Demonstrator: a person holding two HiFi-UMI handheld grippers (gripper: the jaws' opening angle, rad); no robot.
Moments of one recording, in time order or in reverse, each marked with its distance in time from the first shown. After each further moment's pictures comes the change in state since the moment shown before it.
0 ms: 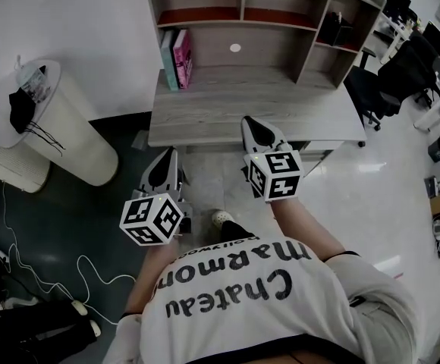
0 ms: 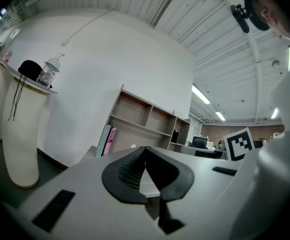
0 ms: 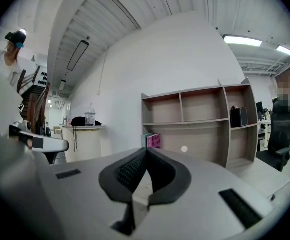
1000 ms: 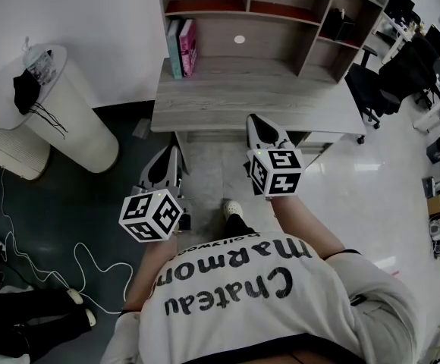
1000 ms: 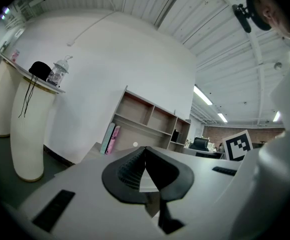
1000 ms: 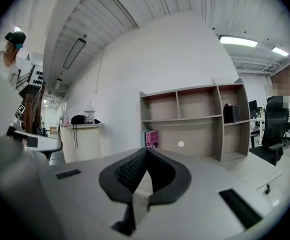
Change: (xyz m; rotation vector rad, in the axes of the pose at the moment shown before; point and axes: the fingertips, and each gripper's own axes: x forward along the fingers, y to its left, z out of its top) left arm -0.041 0.001 -0.012 -0.029 0.004 0.025; right arm -0.029 0.012 -0.018 0.022 0.025 -0.047
